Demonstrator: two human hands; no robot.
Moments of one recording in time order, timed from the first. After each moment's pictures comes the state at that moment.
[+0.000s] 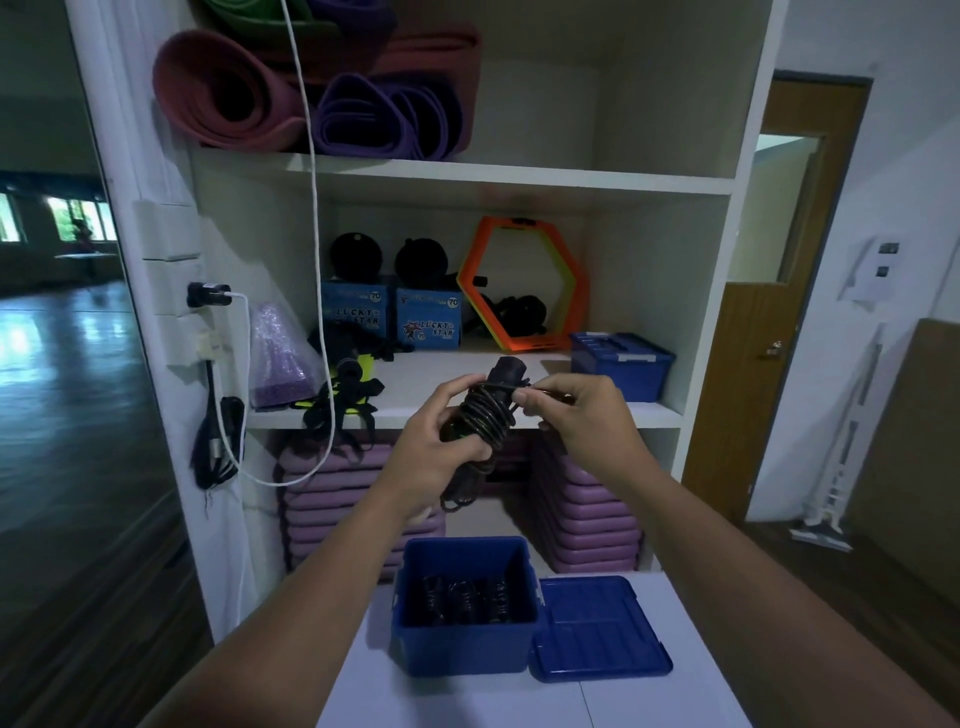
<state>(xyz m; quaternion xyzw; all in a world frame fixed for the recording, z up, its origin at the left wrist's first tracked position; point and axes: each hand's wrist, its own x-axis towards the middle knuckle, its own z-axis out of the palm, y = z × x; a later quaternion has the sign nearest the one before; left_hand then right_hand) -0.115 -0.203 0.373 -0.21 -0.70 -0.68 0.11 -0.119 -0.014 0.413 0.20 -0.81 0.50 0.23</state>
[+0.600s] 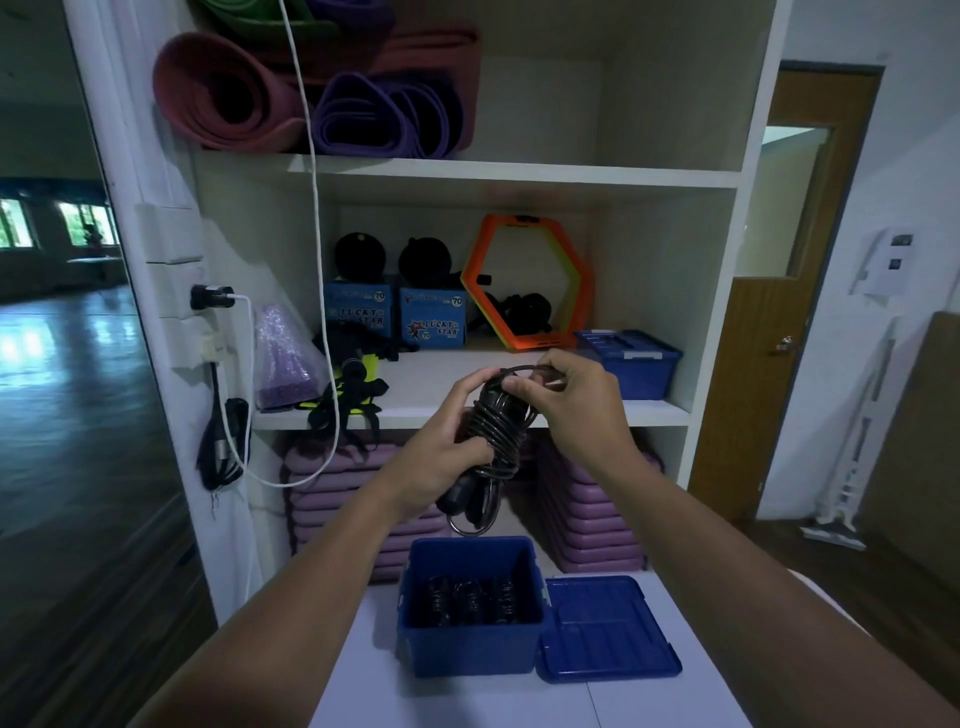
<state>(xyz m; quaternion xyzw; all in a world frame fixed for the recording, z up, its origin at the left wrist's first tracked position) -0.110 -0.204 0.385 -0.27 -0.74 -0.61 0.03 -0.127 -0.028 0.419 0.18 -0.80 0.48 0.31</state>
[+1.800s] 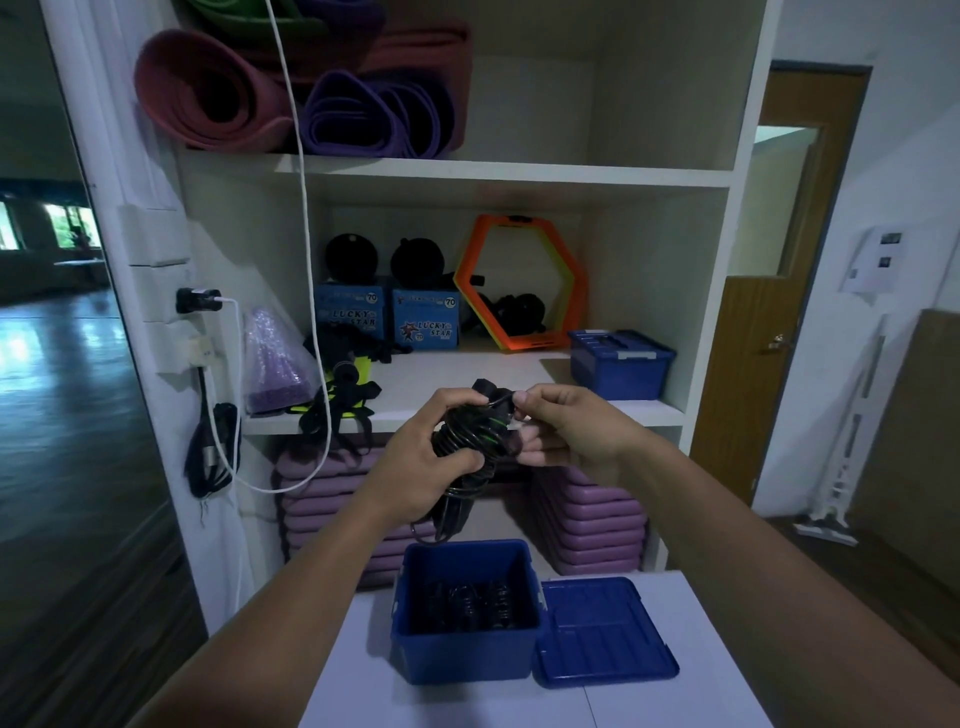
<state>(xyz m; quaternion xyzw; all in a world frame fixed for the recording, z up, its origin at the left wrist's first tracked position) -0.115 -0.212 0.377 -0.26 -0.79 -0.53 0.18 -0.129 -0.012 0.423 0.13 -0.71 0.68 -0.11</state>
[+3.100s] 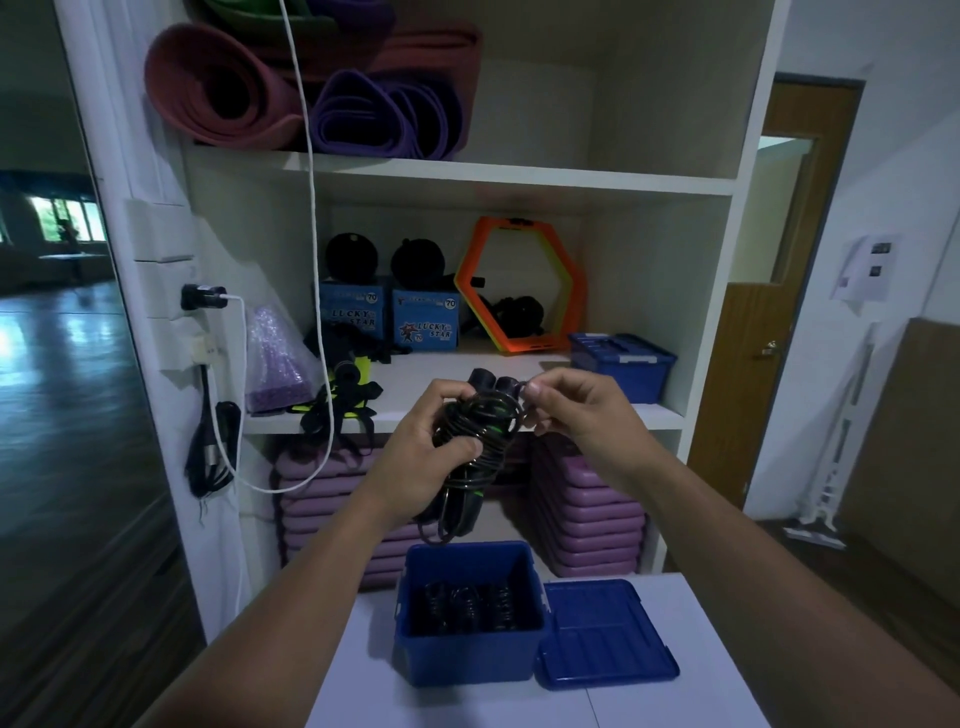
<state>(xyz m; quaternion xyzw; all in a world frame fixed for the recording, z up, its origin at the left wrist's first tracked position) -0.114 -0.228 0.380 -0.28 -0.73 -0.60 0.15 -0.124 -0.019 0.417 0.27 -0.71 0.65 0.08</state>
